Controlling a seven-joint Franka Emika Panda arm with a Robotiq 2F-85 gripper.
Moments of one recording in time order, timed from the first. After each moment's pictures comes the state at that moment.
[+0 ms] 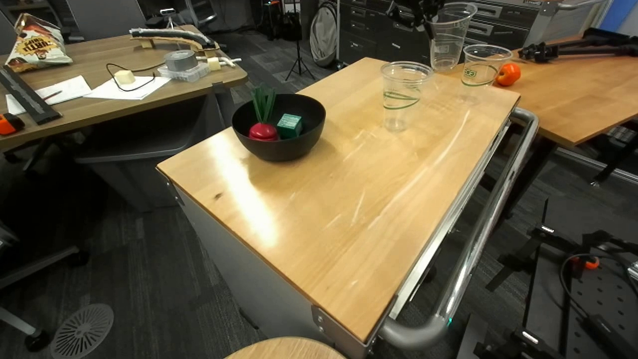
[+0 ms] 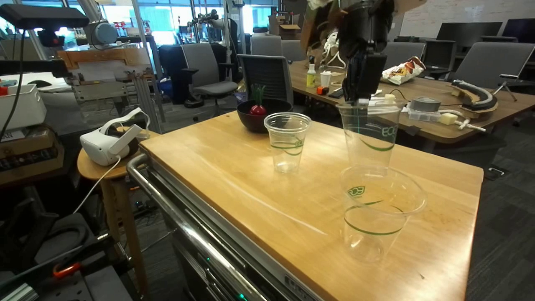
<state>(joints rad) -0.03 0.49 -0.22 -1.43 -0.33 1.53 0.71</state>
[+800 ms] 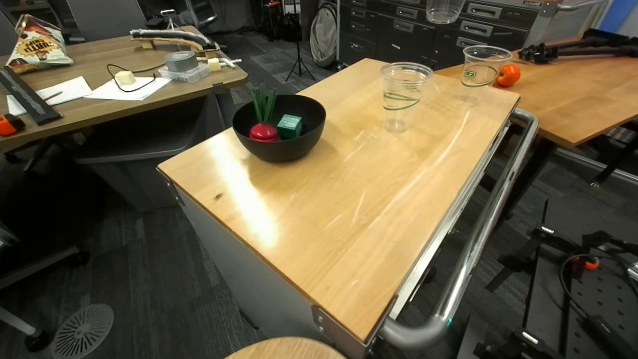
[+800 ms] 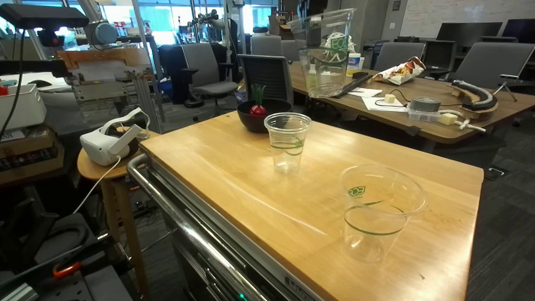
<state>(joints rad) 0.03 0.20 -0.13 -1.54 -0.30 1.50 0.70</state>
